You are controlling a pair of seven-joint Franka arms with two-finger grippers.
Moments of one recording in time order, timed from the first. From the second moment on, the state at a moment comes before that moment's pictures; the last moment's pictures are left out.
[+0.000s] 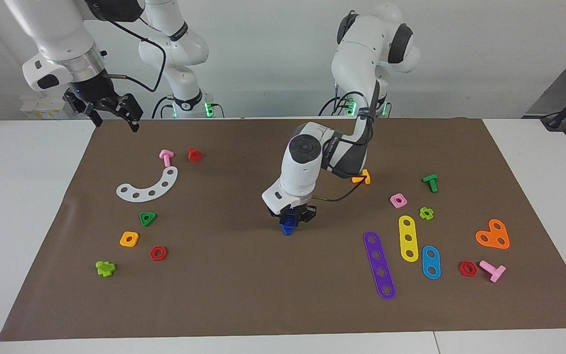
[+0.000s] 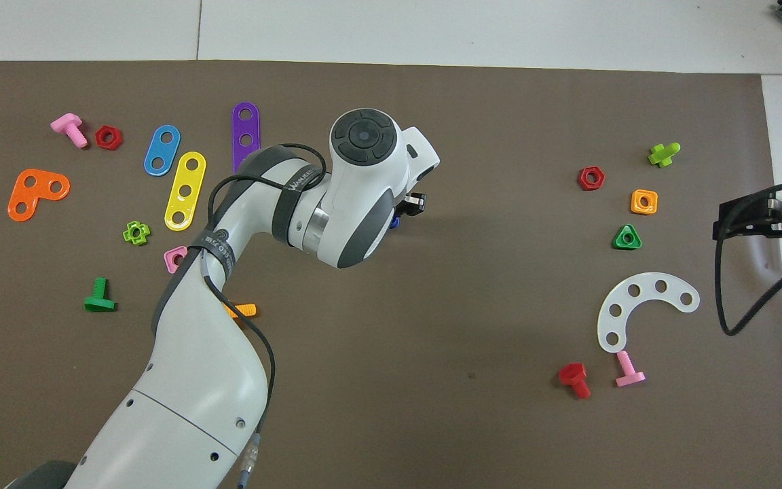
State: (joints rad) left arm -0.66 0.69 0.07 -1.27 -0.14 2.01 -0.32; right arm 0.05 -0.03 -0.06 -1.57 -0.02 1.50 0.19
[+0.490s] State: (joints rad) left arm -0.55 0.60 0.08 -1.22 -0.17 1.90 -0.32; right arm 0.05 -0.03 -0.06 -1.57 -0.02 1.50 0.19
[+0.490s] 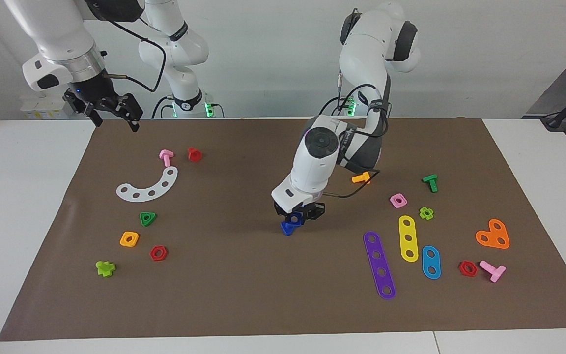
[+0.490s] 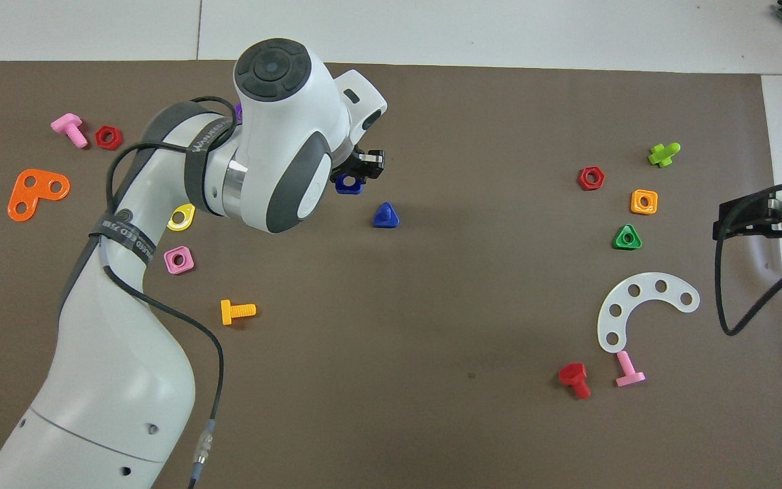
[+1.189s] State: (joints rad) left arm -0.32 0.37 0.08 -1.64 -0.17 1.96 0.04; right arm 0.05 -0.03 -0.07 -1.60 -0.02 1.60 0.15
